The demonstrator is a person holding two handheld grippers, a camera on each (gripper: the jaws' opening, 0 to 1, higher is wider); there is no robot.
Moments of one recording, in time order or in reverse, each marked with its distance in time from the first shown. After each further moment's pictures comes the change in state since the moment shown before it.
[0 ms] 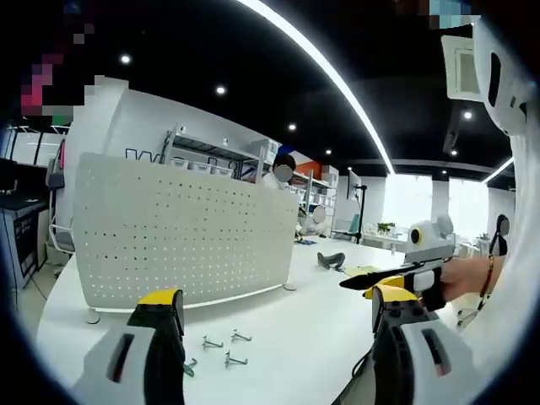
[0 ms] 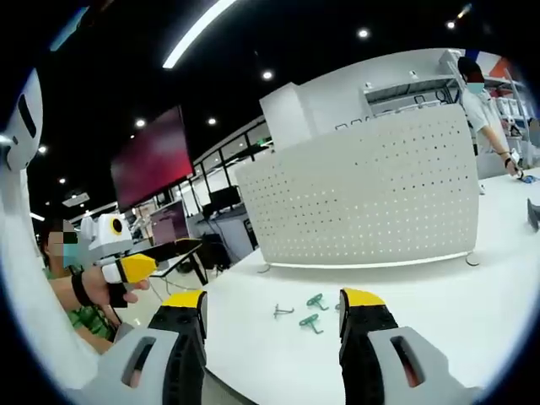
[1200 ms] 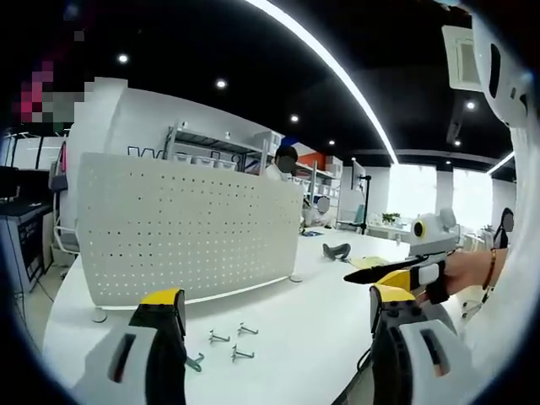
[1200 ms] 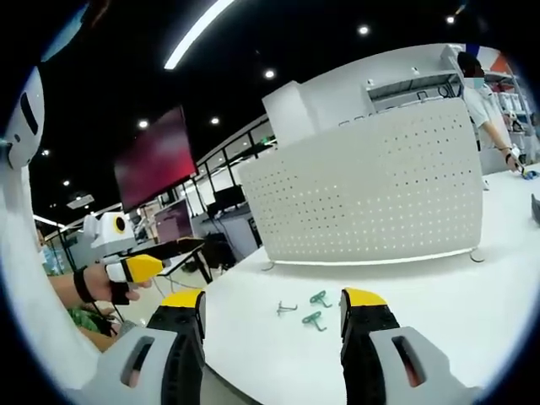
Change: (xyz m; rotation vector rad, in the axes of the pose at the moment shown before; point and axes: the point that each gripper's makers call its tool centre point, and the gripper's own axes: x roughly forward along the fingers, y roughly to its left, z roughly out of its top) left arm 0.002 0.001 -0.007 0.026 0.045 0.025; right arm 0.001 -0.005 -0.007 0.011 0.015 0.028
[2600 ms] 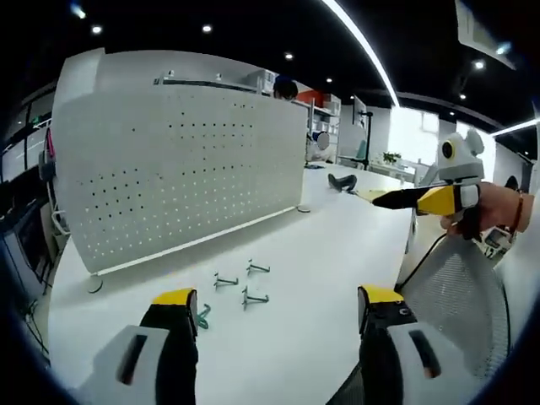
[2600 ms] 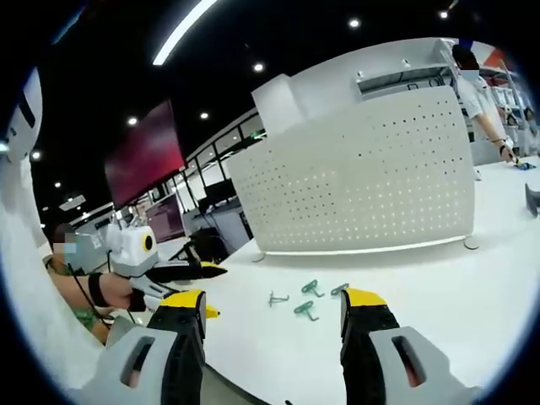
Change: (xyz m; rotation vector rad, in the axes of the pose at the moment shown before) left arm 0.031 0.028 -0.101 0.068 0.342 -0.003; right arm 0.002 -0.009 -0.013 0.022 0.039 -0.042
